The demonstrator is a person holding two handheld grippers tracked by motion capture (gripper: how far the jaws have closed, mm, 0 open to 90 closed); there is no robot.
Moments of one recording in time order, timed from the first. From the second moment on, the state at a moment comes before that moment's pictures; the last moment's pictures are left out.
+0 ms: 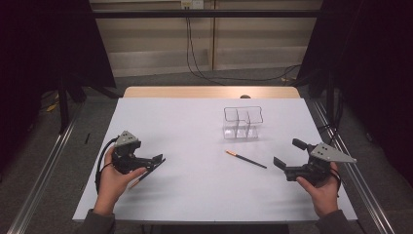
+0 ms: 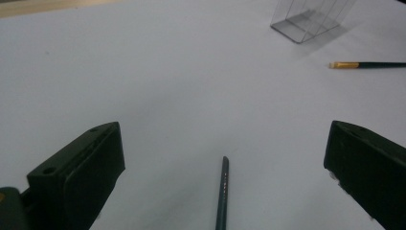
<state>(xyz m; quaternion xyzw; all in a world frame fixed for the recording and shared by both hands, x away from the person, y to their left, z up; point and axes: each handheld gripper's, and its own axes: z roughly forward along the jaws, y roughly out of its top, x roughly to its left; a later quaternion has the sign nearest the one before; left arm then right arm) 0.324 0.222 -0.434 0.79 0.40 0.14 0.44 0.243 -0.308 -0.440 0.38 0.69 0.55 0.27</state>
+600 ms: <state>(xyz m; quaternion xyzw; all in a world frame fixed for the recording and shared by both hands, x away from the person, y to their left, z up) 0.329 0.214 -0.437 0.84 0.40 0.11 0.35 0.244 -0.308 -0.440 0.38 0.69 0.55 0.27</state>
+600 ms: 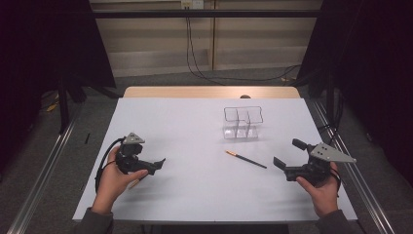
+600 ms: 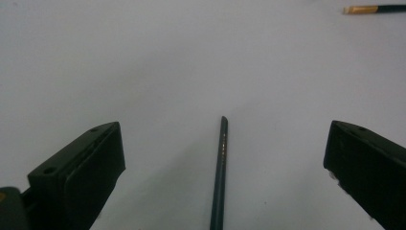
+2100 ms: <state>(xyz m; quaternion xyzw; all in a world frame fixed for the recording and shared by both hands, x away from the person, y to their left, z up) 0.341 0.211 -0.440 0.91 0.37 0.02 0.17 0.244 -0.309 -0.440 0.38 0.69 0.56 0.27</state>
